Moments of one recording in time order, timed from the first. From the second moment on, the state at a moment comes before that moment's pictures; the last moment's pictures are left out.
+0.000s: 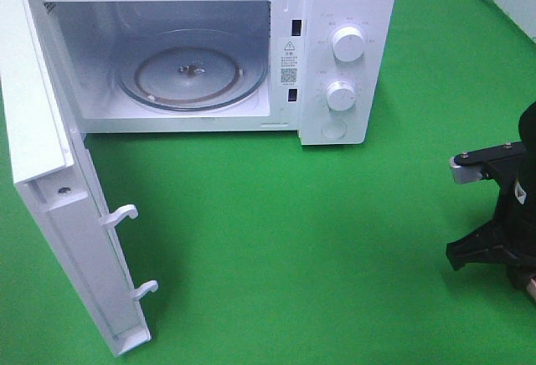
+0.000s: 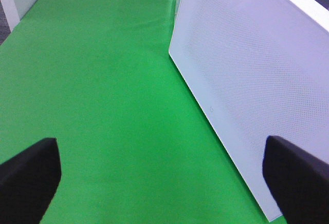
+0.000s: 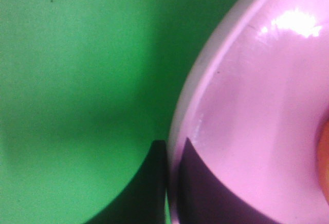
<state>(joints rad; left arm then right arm) 0.07 0.00 -0.51 -0.09 1.07 -0.08 0.25 1.73 -0.68 -0.44 0.62 0.47</state>
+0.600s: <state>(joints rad) 0.07 0.00 -0.51 -0.09 1.07 -0.08 0.43 1.73 -0.67 -0.59 0.74 0.67</state>
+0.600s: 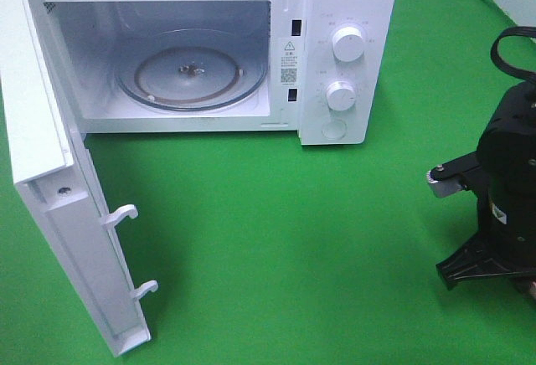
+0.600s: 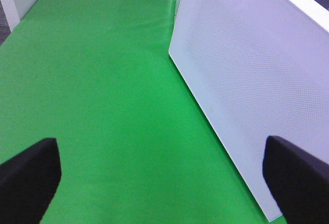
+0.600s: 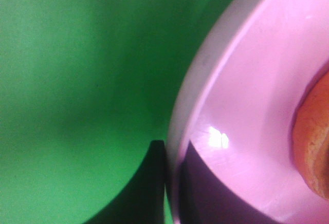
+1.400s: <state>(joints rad) 0.07 0.00 -0.51 -0.09 1.07 -0.08 0.62 1.57 -0.60 -0.61 0.86 0.70</state>
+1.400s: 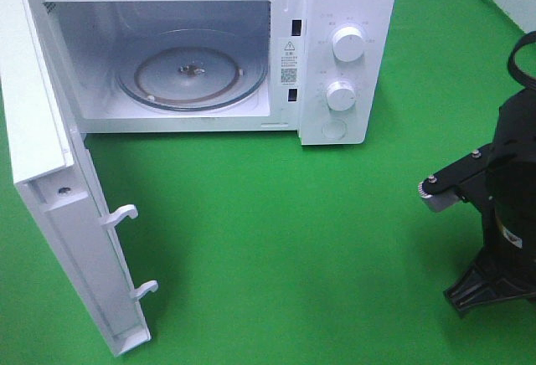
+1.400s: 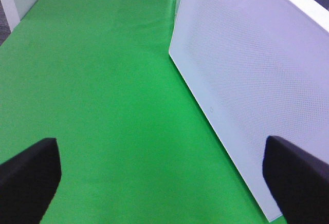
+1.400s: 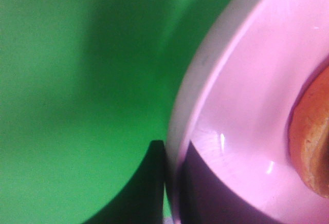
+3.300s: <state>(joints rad) 0.07 0.00 -0.51 -0.09 1.07 -0.08 1.01 1.41 -0.51 -0.73 0.86 0.45</state>
